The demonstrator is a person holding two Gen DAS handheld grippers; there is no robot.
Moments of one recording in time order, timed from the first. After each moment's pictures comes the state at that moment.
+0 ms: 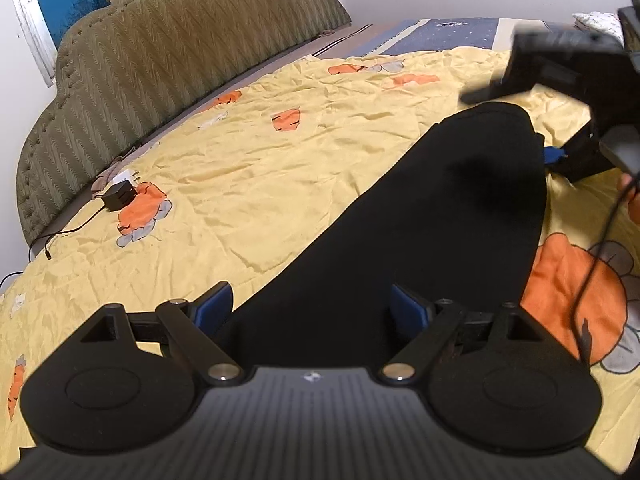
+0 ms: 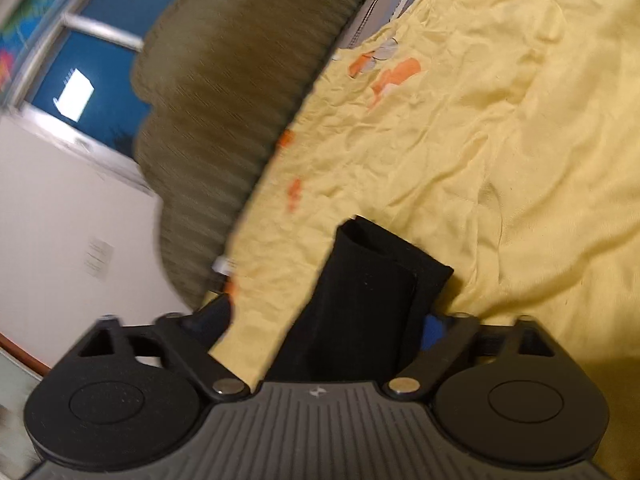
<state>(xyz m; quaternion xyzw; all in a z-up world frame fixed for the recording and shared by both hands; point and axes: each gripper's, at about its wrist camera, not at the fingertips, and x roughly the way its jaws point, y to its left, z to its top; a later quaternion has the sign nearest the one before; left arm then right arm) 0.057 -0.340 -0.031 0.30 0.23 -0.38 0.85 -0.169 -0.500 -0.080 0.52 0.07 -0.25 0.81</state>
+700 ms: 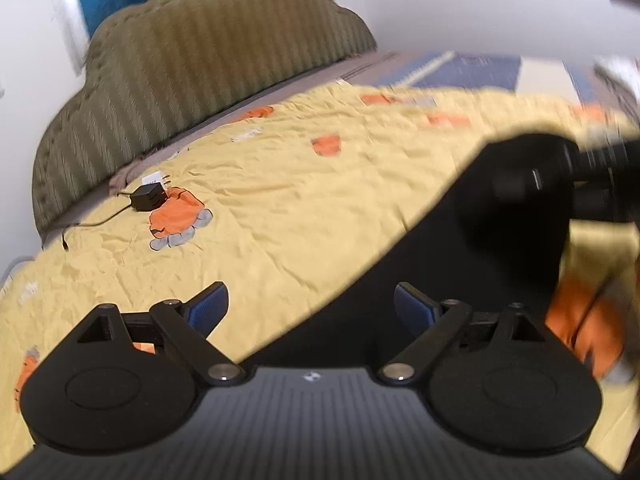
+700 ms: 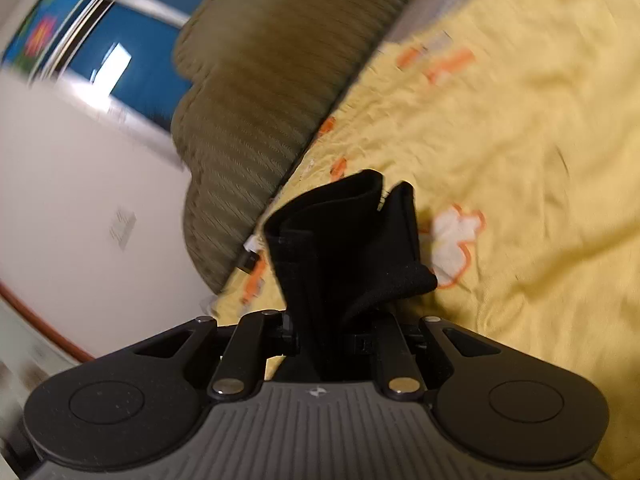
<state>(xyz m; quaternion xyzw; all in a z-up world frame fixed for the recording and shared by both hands) 0.089 -0.304 0.010 0.23 0.23 -0.37 0.87 -0.144 -0.462 -0.061 0.47 0.06 -0.21 0.86</state>
